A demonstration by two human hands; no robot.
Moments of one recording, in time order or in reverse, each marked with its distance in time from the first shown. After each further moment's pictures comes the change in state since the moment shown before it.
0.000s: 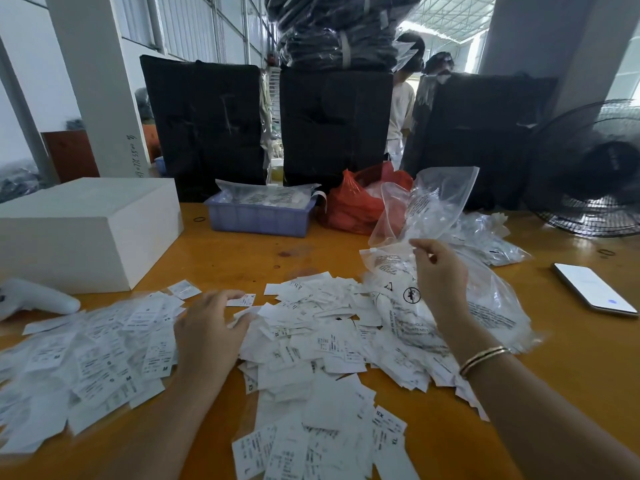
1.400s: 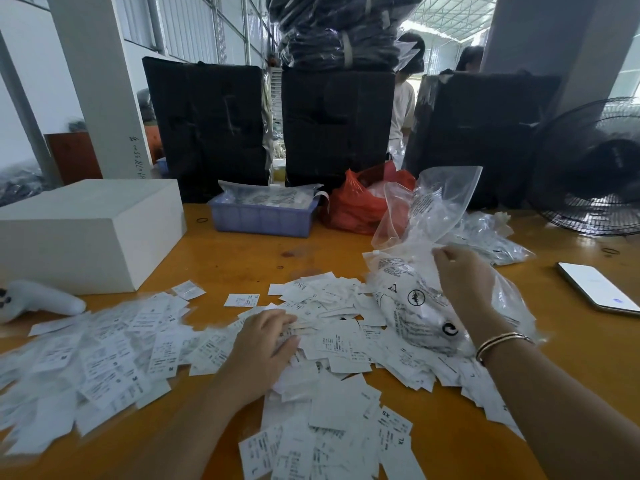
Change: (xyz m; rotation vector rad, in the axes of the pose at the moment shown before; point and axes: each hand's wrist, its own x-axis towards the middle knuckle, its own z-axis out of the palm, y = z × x) left_hand -0.018 0.010 0.019 -0.092 -0.539 0.239; right_hand 0.018 0.018 -0.019 -0.445 0.012 -0.009
